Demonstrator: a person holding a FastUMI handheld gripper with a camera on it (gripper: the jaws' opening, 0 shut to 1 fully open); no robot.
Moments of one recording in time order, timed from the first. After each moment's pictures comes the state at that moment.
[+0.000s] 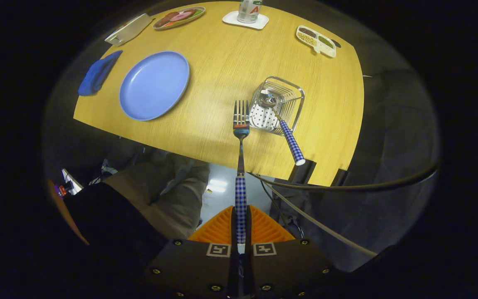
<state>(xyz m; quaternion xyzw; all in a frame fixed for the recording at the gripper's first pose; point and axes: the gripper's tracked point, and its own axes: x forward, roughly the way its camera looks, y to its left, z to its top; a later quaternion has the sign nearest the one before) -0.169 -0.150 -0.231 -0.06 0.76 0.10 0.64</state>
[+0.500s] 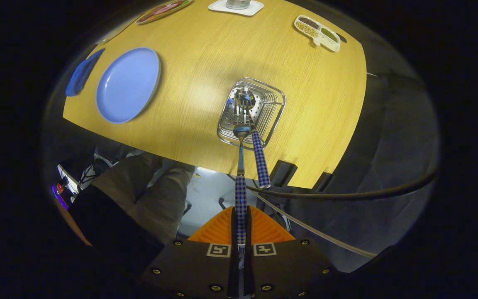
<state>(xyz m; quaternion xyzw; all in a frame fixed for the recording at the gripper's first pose) -0.123 -0.188 -0.247 -0.11 0.81 0.10 0.57</state>
